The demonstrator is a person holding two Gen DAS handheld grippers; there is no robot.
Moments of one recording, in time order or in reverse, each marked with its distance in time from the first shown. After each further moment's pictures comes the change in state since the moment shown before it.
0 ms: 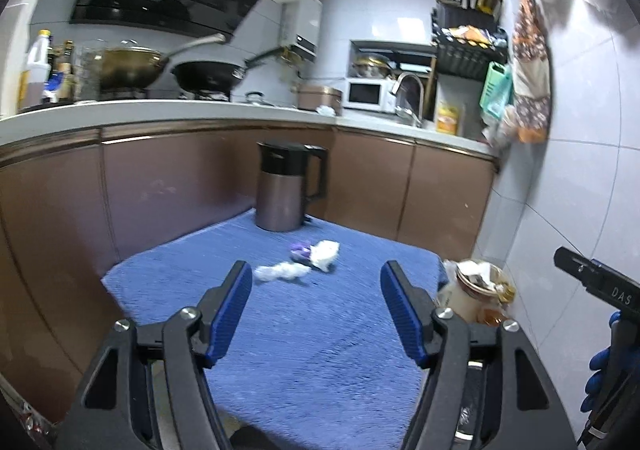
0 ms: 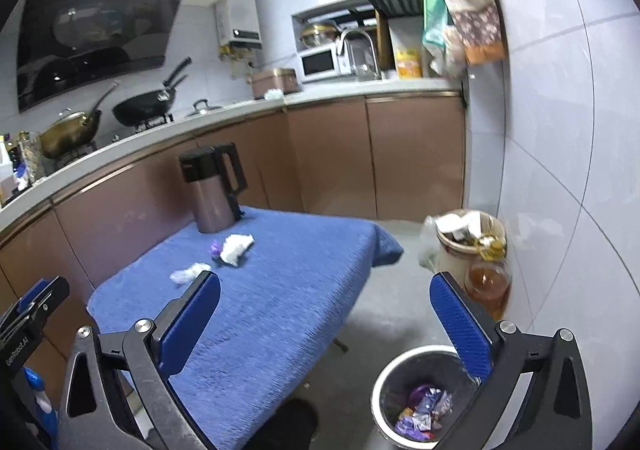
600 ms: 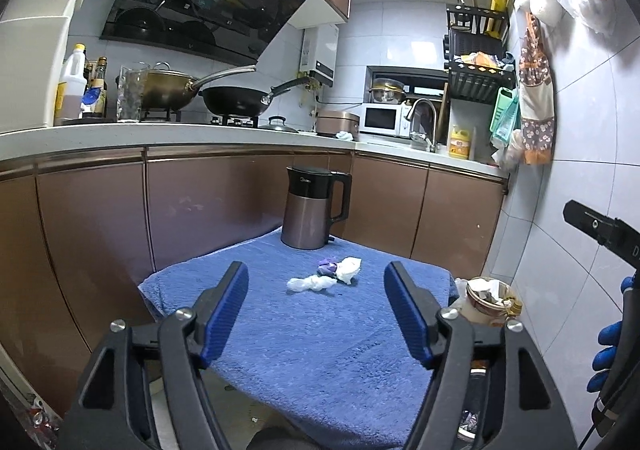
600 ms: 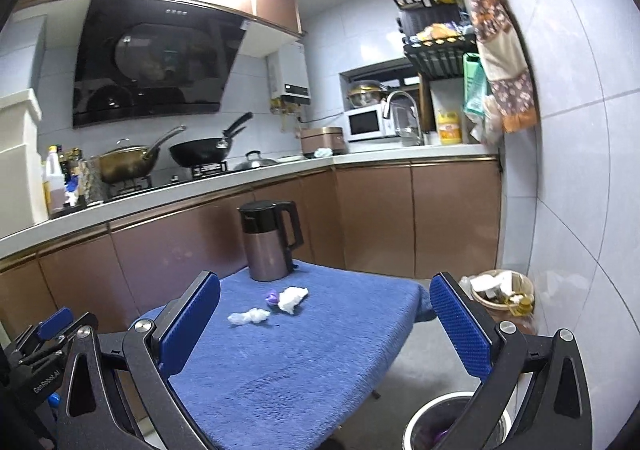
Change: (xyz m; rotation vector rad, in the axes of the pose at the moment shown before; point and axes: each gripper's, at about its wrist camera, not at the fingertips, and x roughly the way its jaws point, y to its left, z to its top) left arm -0.067 0.029 -0.002 -0.011 -0.082 0.049; right arm -0.063 0.052 0.014 -0.072 -0.198 0.143
